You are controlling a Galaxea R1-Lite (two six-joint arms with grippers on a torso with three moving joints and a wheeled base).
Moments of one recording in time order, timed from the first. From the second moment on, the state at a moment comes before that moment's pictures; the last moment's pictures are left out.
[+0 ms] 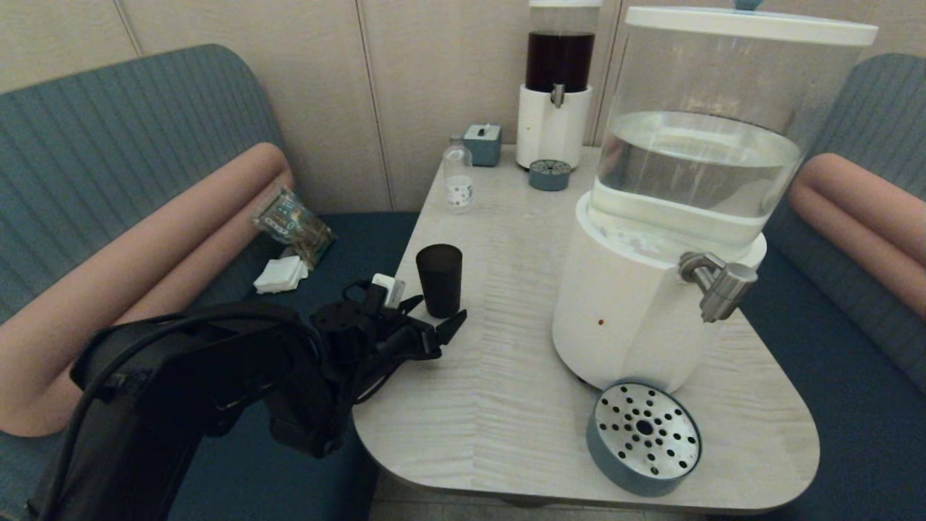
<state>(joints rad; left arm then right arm) -0.34 2.46 -0.99 -1.52 -0.27 -0.11 0.01 0.00 -0.01 0.04 0.02 -0.05</state>
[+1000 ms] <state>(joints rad) -0.40 1.87 -0.39 -1.52 -0.13 -0.12 0.01 0.00 -0.01 0.04 0.02 -0.05</state>
